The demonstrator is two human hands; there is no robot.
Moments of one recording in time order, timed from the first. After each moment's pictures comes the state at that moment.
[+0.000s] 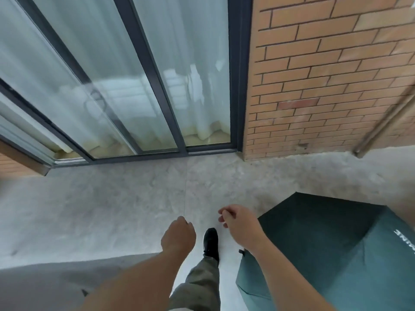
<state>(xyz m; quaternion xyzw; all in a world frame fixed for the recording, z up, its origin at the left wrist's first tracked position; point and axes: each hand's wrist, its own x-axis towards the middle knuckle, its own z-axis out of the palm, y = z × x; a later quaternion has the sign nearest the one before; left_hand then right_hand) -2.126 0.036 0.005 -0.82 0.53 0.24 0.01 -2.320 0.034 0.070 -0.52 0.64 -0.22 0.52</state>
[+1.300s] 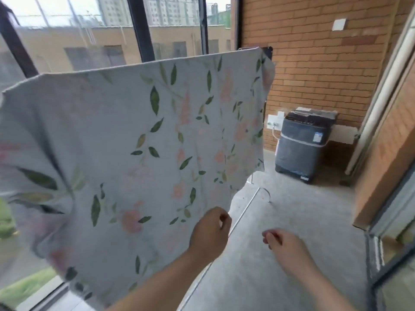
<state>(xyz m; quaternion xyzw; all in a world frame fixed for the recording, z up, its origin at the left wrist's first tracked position) -1.801 -0.199 0.209 -0.90 -0.22 -0.20 -0.32 -1.710 -0.394 0.197 -0.87 -0.17 0.15 0.43</state>
